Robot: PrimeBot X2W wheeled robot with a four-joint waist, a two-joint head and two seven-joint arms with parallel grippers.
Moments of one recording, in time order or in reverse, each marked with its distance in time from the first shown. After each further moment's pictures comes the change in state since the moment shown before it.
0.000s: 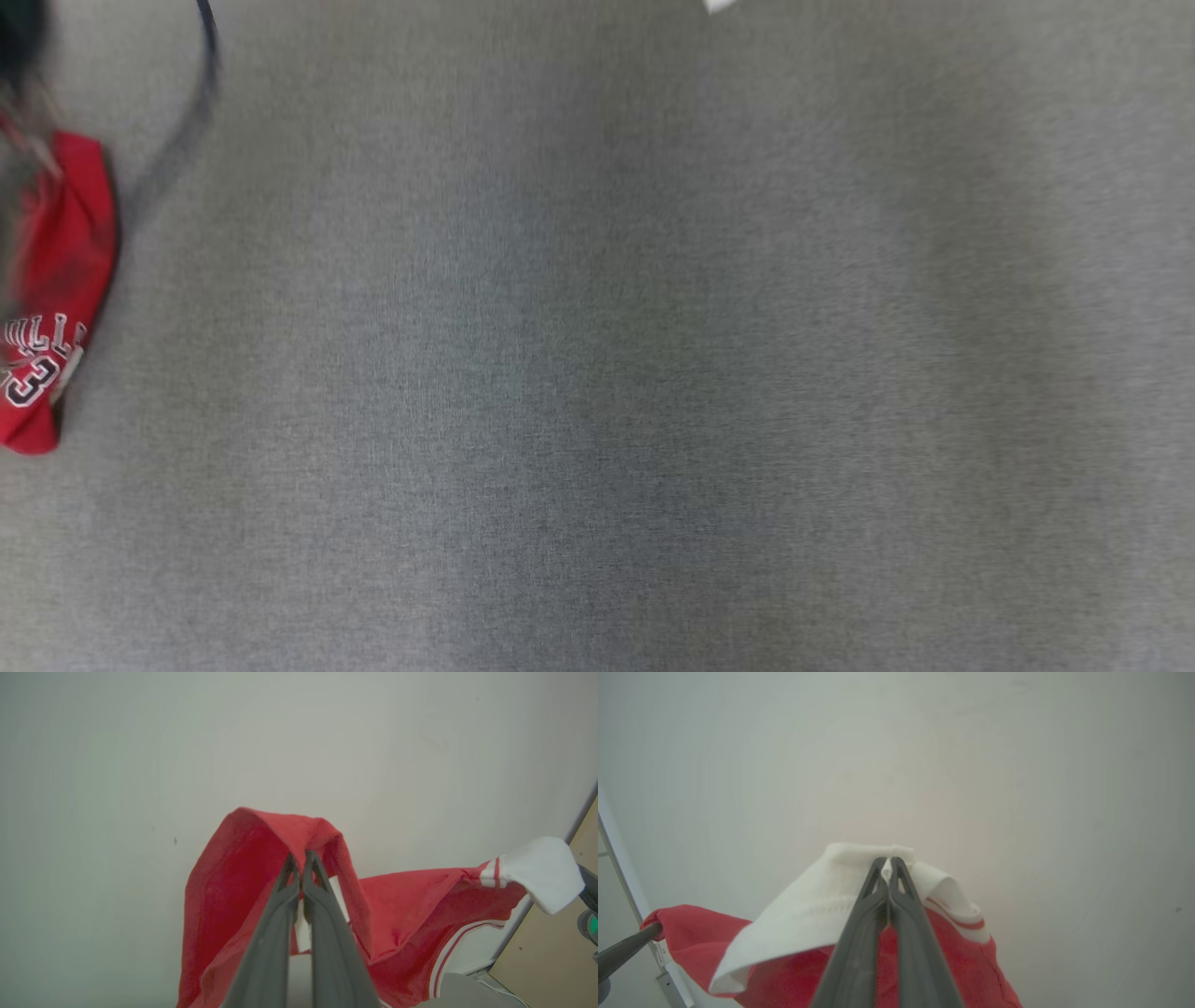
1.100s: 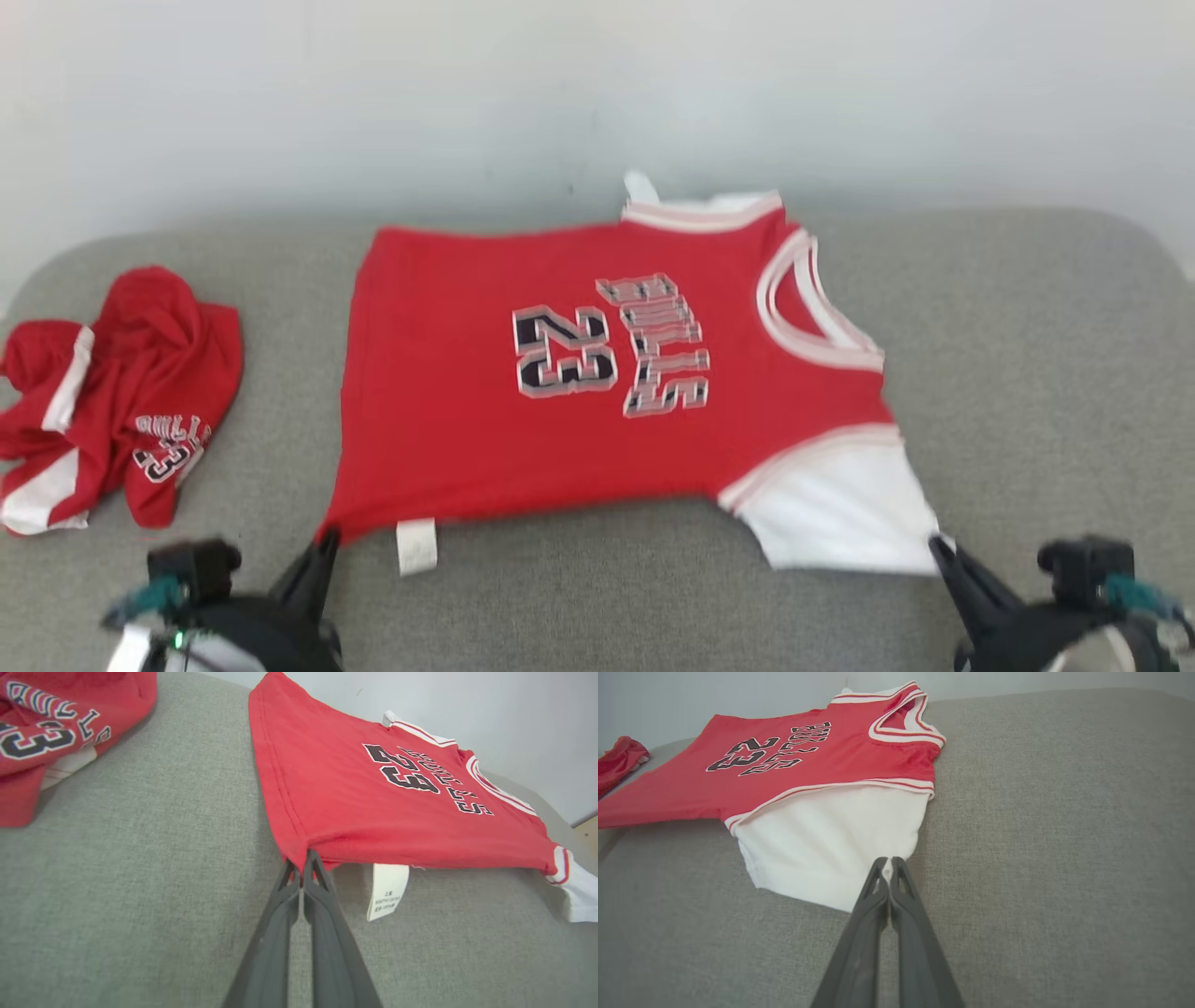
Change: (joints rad) left arm 0.946 -0.014 -0.218 0.235 0.007 -0.033 -0.205; right arm 1.190 -0.115 0.130 0.076 -0.058 0.035 -0.176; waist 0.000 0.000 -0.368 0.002
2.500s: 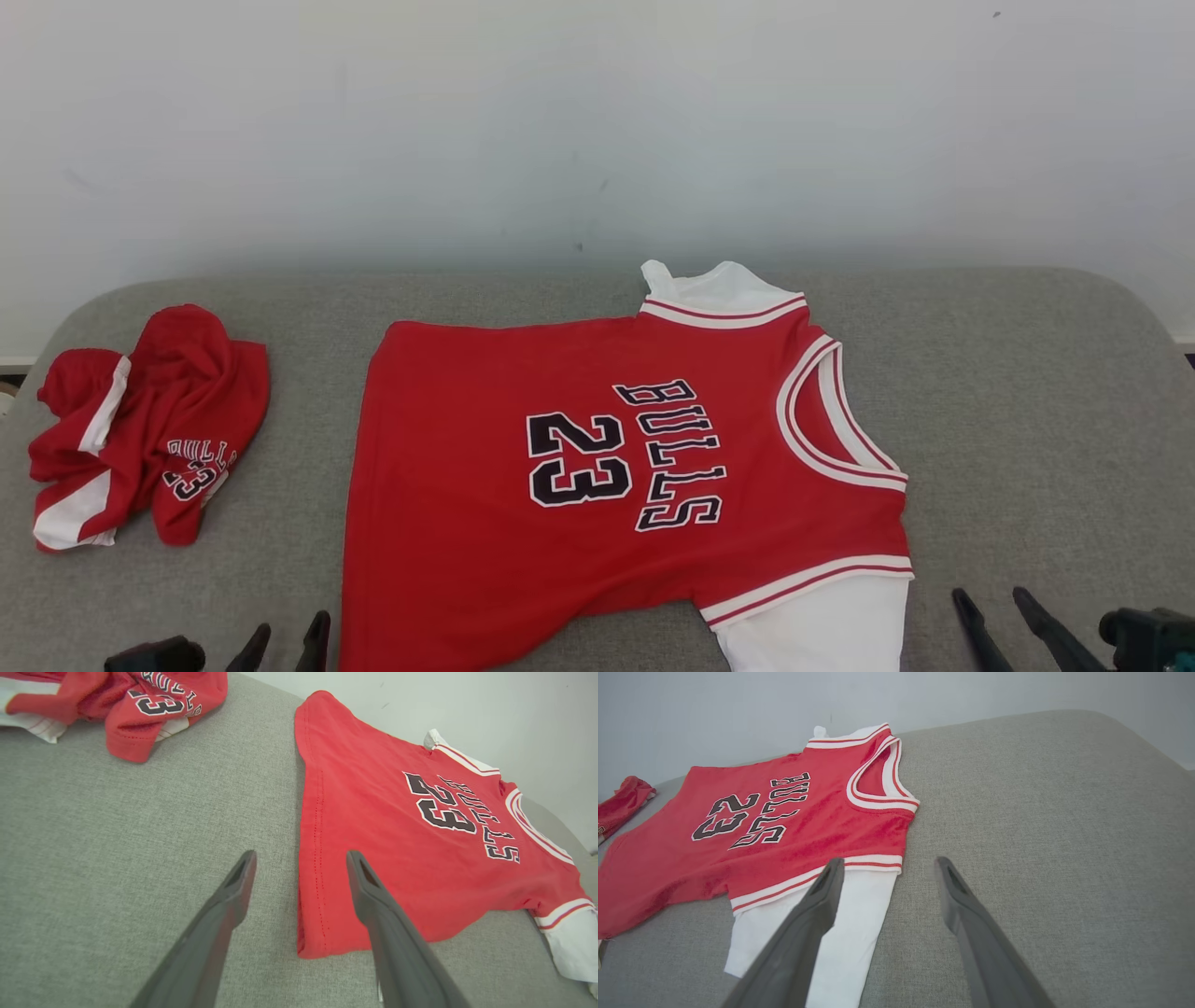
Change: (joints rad) left arm 0.267 0.095 0.068 -0.258 -0.025 0.159 -0.009; right arm 0.286 -0.052 -0.101 -0.315 0.056 -0.161 0.051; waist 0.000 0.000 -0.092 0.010
